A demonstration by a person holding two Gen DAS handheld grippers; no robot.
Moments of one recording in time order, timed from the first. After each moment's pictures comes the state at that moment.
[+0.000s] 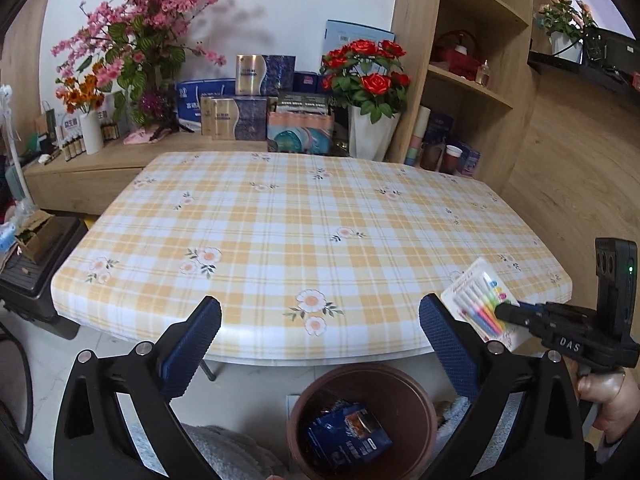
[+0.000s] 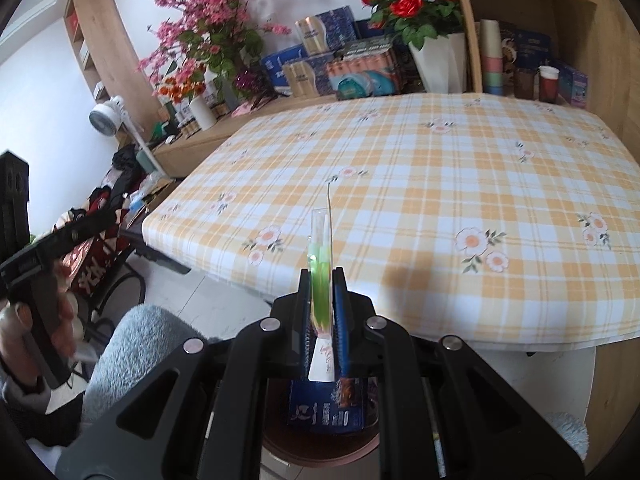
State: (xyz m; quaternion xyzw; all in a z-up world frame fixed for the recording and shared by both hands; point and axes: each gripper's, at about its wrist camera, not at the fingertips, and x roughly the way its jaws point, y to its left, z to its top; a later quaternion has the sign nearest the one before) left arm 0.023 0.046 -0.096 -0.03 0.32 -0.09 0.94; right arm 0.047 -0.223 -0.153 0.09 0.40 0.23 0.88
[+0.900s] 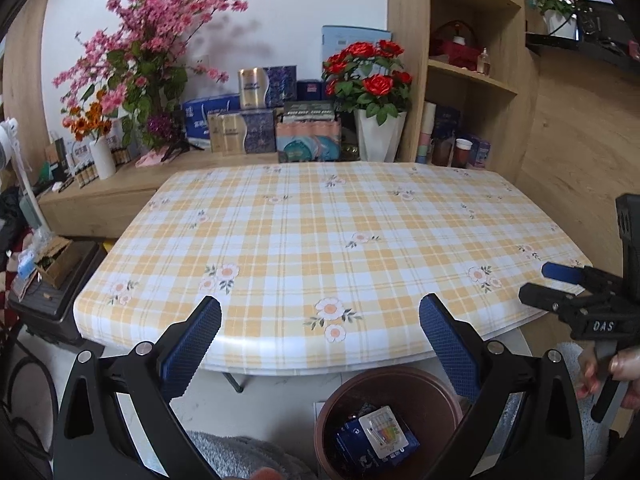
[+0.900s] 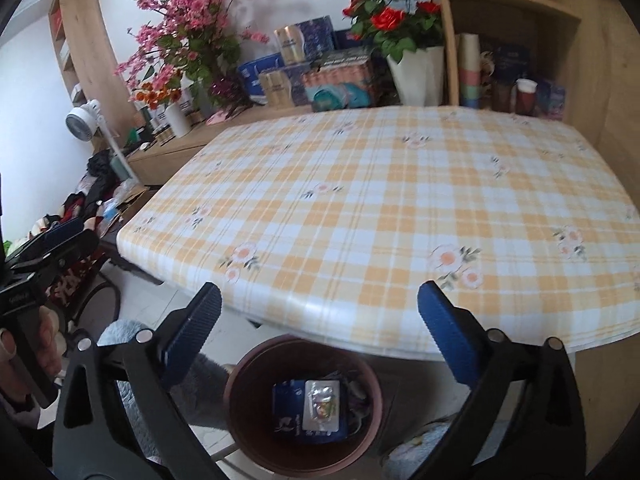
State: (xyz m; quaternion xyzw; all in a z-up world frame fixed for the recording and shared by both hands) left arm 0.022 0.034 -0.089 0.03 0.31 -0.07 0.95; right arm 0.057 -0.226 -0.125 0.06 0.37 0.14 0.92
